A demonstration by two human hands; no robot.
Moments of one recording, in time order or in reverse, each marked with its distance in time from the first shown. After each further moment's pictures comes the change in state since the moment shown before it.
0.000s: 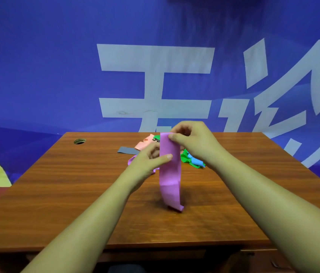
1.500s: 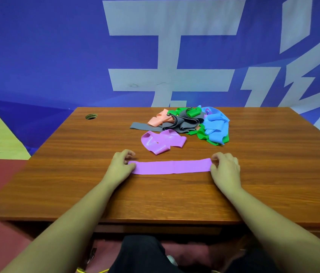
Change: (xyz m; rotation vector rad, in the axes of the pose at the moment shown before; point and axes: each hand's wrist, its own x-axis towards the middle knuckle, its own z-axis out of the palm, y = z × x) left_hand -0.029 -0.140 -0.130 0.711 0.351 -0.253; right_hand -0.050 0.217 0.067 -0.588 0.189 0.298
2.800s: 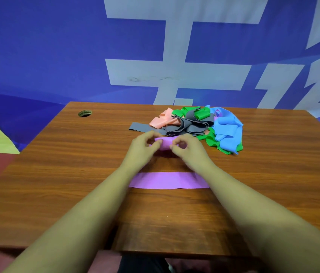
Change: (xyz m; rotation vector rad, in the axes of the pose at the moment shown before) left_hand 0.073 0.069 0.025 -0.177 0.024 0.257; right_hand 0.070 -0.128 0.033 0.478 -0.283 -0.238
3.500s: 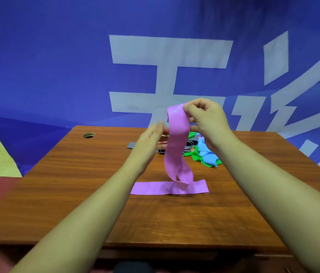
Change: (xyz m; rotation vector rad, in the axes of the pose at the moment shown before) left_hand -0.050 0.148 -0.023 -0.576 -0.059 0.014; right_hand -0.049 -0.158 -0.134 0.520 0.259 0.010
